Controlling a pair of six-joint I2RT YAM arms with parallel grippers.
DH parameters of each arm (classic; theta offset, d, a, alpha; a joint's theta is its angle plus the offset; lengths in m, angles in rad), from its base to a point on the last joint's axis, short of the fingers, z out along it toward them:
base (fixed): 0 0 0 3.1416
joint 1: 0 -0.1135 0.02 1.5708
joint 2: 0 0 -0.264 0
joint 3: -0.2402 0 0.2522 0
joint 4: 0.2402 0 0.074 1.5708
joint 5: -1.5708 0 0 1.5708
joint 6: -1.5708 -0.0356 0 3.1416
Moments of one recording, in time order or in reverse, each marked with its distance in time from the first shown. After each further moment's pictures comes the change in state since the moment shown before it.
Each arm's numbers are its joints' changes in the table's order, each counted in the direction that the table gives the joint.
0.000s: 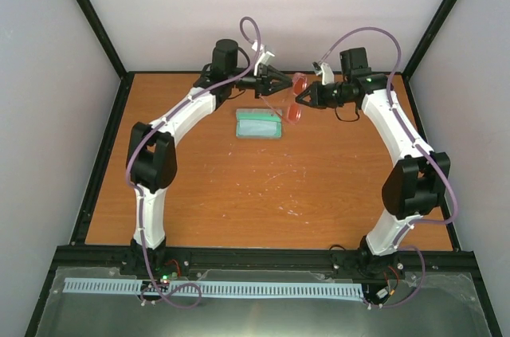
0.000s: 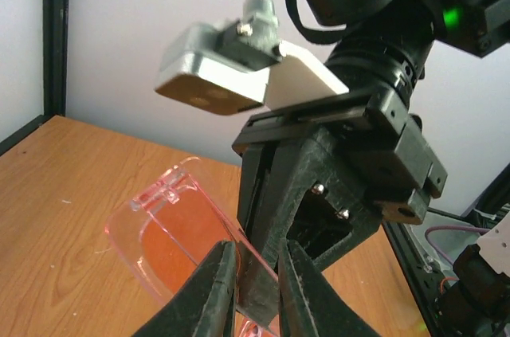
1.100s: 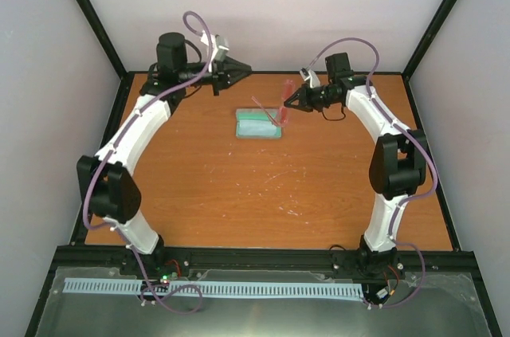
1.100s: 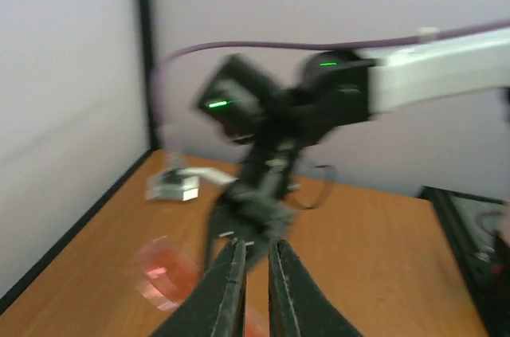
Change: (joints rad) left arm -0.206 -0.356 0.211 0.130 0.061 -0.180; right arm -0.021 0.194 -0.033 -0.098 0.105 -0.086
